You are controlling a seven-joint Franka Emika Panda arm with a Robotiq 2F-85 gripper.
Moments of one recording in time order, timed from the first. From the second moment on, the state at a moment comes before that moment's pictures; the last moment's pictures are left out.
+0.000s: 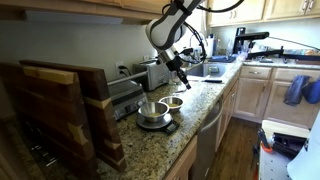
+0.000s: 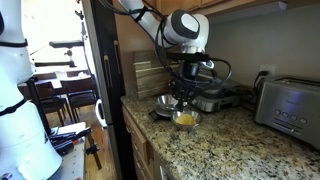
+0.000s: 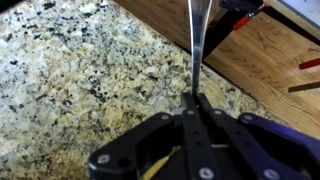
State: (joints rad) arm -0.12 0.27 -0.05 -1.97 -0.32 1.84 -0.64
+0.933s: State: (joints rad) arm -0.11 0.28 -0.04 -1.96 -0.33 1.87 -0.63
